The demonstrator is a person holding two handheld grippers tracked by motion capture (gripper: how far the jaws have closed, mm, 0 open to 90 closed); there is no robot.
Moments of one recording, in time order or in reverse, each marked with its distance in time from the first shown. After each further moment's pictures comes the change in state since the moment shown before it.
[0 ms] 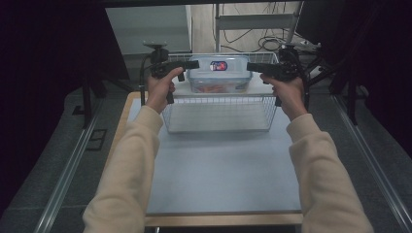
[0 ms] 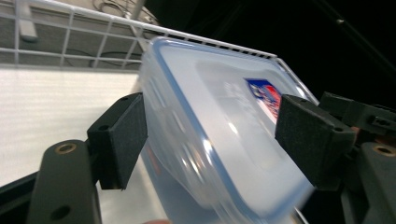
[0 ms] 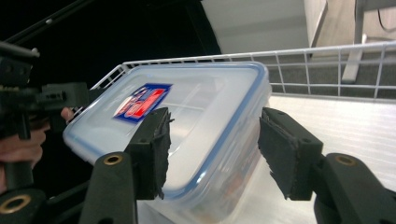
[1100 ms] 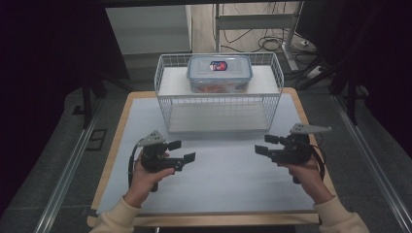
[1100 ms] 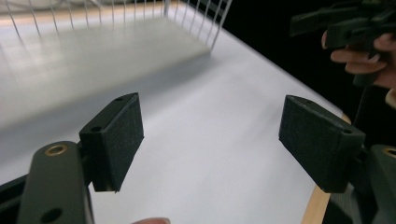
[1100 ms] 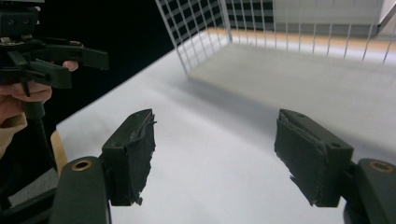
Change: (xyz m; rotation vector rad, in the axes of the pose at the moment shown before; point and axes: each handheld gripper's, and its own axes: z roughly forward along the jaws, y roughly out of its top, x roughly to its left) left arm -0.027 -0.232 -0.078 0.114 -0.040 0.340; right arm 0.009 -0.194 -0.085 0.111 0.191 -0.176
